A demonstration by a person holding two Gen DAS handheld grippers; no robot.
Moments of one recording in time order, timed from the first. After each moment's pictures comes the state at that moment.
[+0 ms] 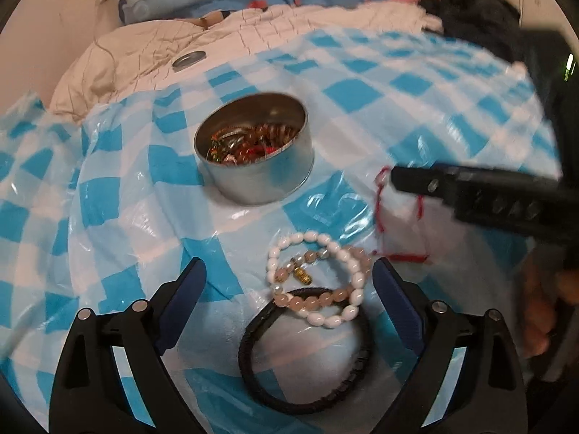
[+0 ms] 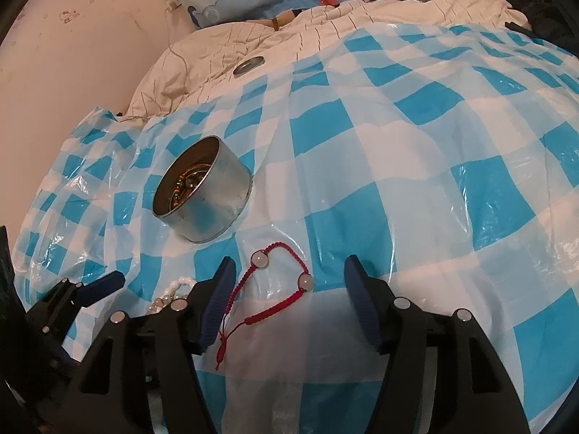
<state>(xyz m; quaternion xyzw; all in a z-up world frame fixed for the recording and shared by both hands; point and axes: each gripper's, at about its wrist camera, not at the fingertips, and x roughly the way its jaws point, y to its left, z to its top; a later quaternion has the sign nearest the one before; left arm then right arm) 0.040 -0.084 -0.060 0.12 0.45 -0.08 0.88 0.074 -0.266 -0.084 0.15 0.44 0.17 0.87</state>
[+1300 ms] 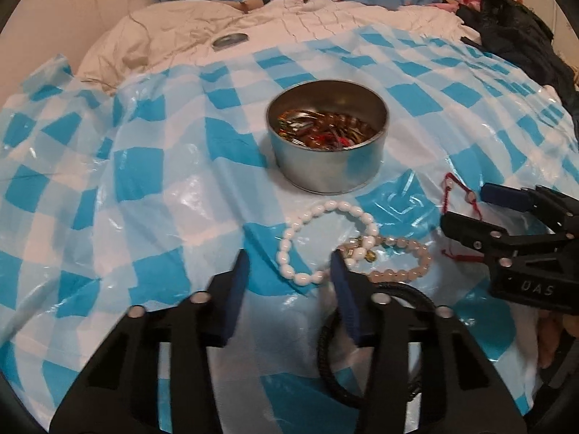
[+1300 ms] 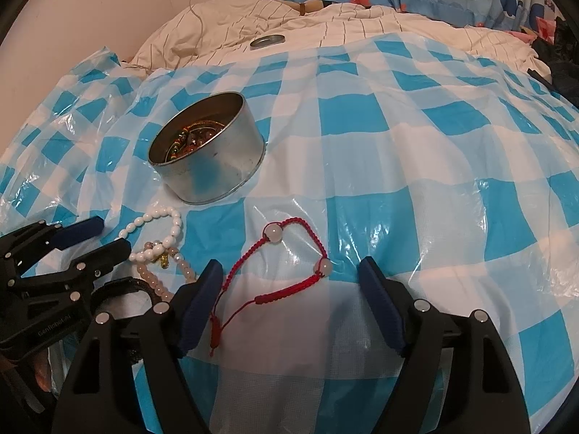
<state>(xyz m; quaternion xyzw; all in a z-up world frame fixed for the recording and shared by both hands) 0.053 -0.037 -0.062 0.07 0.46 -0.04 0.88 0.066 -0.231 -0.092 0.02 0.45 0.16 0.88</state>
